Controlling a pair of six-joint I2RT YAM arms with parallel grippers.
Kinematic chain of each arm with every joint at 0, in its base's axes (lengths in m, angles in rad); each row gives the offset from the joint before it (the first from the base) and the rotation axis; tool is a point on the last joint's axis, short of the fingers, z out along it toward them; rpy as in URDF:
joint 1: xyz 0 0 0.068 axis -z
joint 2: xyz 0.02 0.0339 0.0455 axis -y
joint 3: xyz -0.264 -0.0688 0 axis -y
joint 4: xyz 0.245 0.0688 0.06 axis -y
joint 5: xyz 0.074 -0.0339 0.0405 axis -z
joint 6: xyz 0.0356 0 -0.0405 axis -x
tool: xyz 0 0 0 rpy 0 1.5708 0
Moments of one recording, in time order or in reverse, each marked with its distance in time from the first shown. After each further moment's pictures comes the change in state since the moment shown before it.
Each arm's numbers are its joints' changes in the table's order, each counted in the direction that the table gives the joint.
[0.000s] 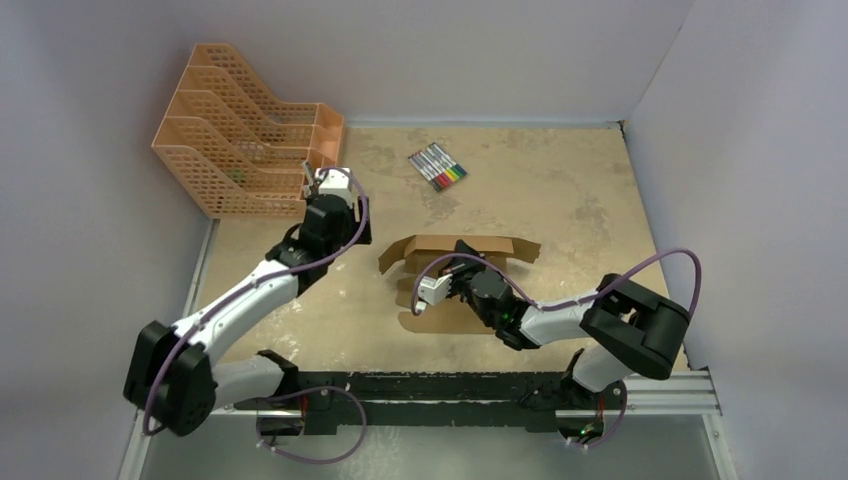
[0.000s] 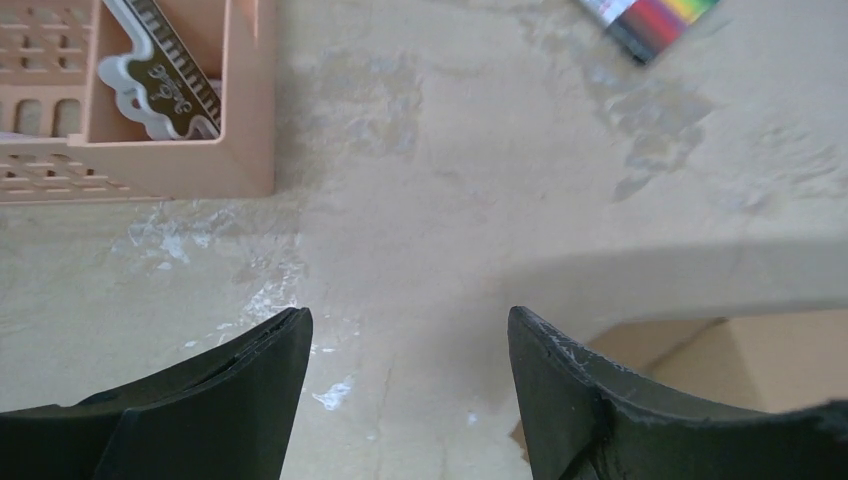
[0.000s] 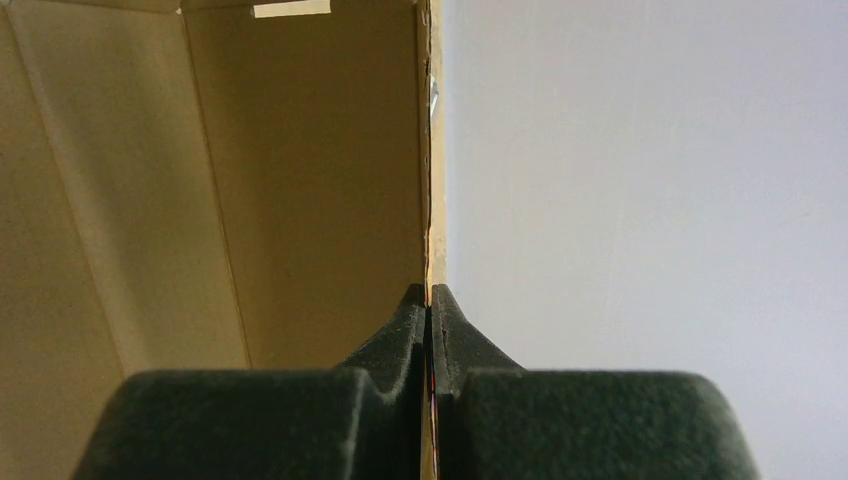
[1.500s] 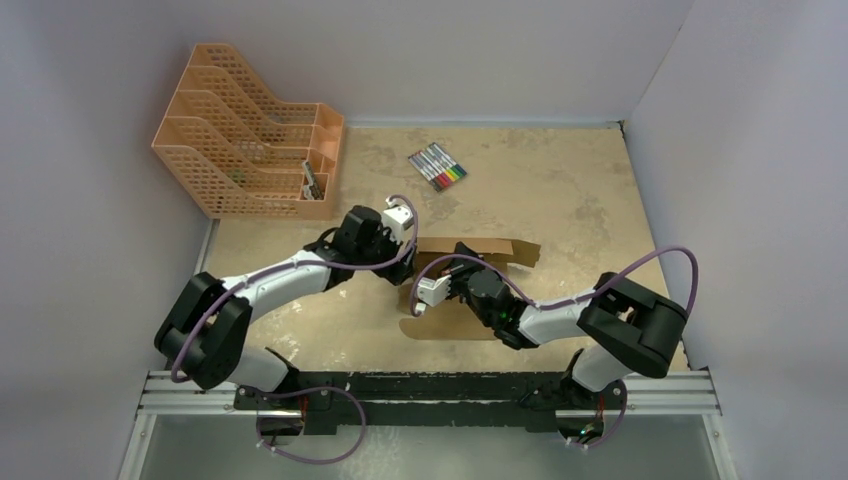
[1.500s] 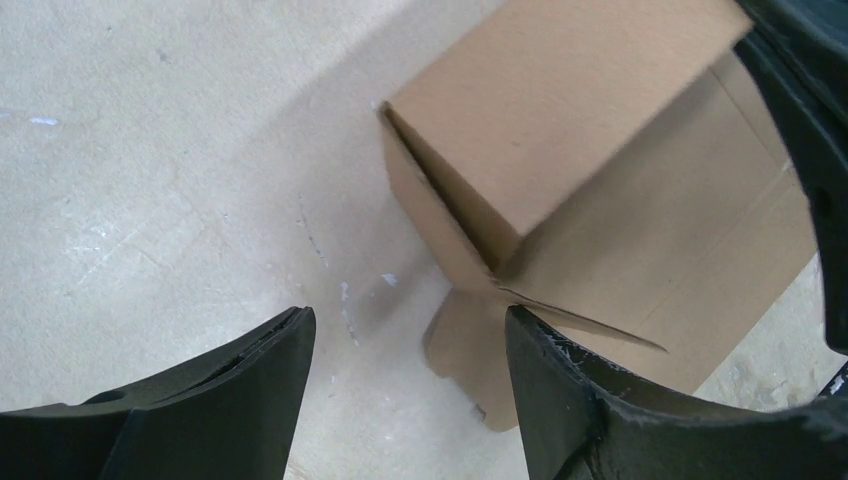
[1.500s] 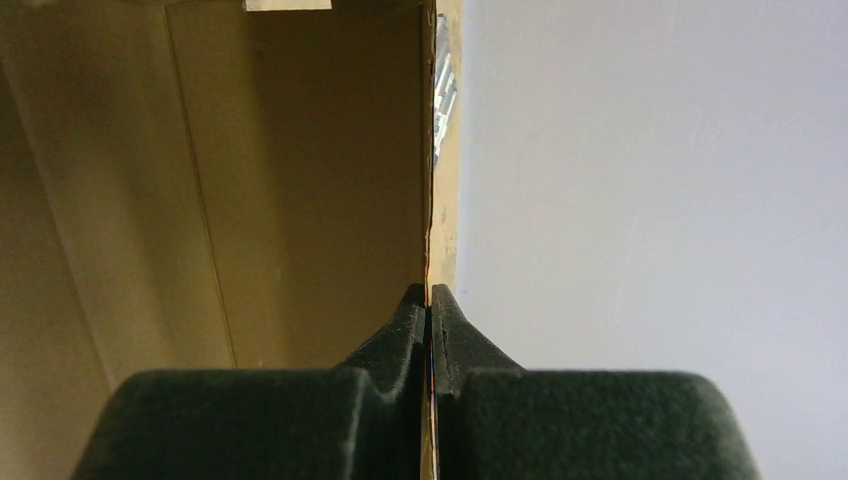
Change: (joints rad) left arm 0.063 -0.308 0.031 0.010 0.594 -0.266; right arm 0.000 -0.010 0.006 -0.039 -0.006 -0.002
